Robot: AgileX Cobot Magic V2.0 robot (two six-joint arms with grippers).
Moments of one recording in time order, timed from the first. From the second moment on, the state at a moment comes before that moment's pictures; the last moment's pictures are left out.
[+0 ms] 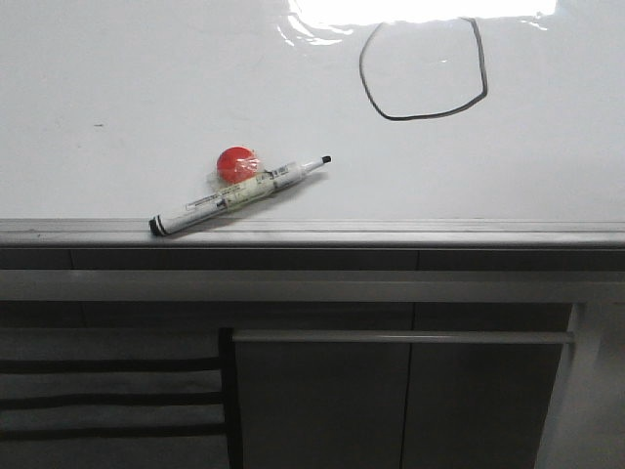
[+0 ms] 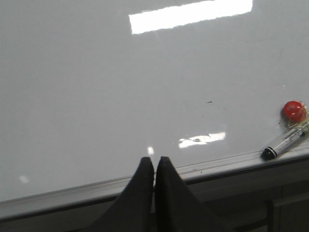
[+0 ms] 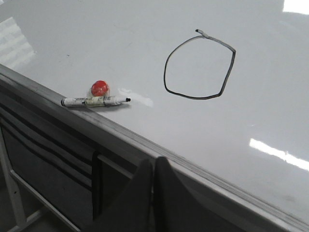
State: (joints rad) left arm -0.20 0.03 0.00 0.13 0.03 -0.04; right arm 0.48 0.22 -0.19 0.24 0.14 -0.39
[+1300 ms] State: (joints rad) left arm -0.04 0.00 0.00 0.01 0.33 0.02; right arm 0.48 0.22 -0.19 0.24 0.14 -0.39
